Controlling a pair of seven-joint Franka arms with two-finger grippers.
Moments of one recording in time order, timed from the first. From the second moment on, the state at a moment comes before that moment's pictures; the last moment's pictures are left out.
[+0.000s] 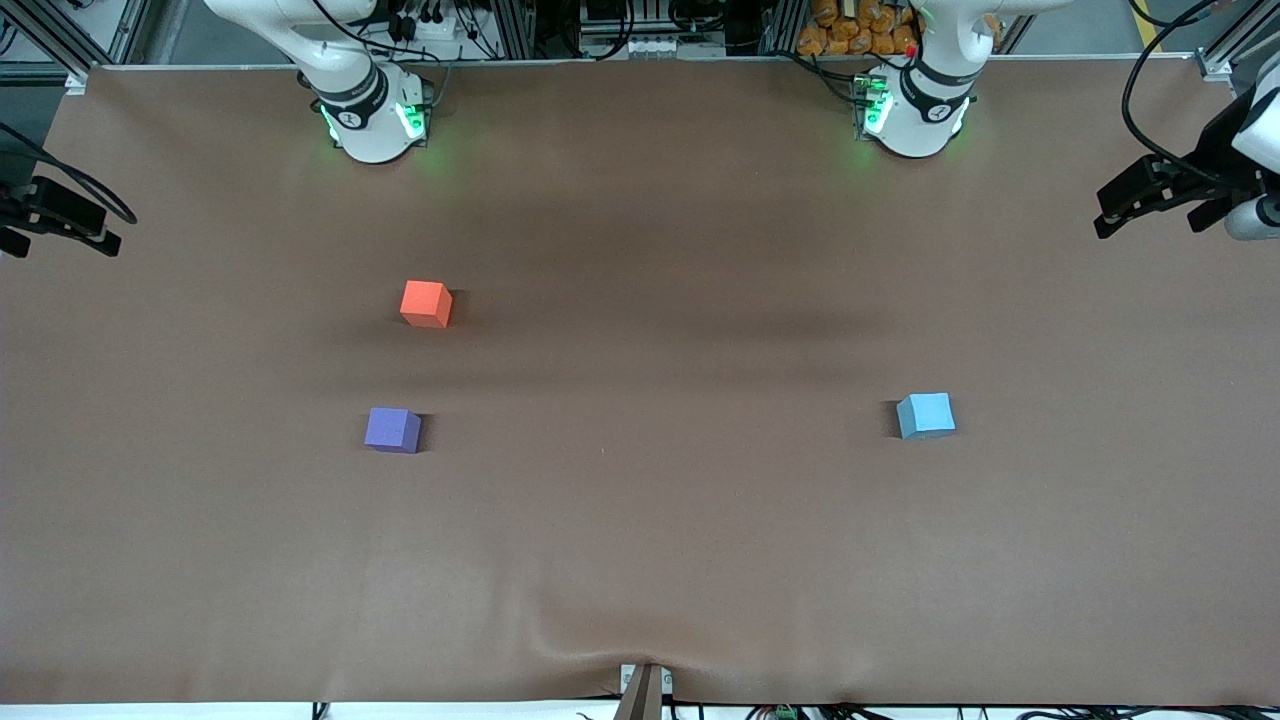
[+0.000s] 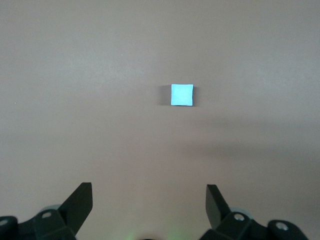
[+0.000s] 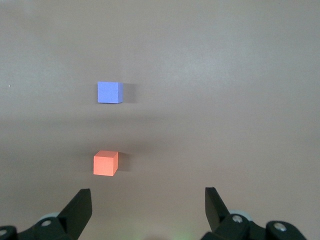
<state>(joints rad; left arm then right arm) -0.02 -0.10 -0.04 -1.62 0.01 1.53 -0.12 0.00 0.00 -0.09 -1.48 0.03 1.45 -0.07</state>
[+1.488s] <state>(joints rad) -0.01 -0.08 -0.04 -1.61 0.01 1.52 -0.12 -0.01 0.04 -0.09 -1.48 0.03 1.44 -0.07</state>
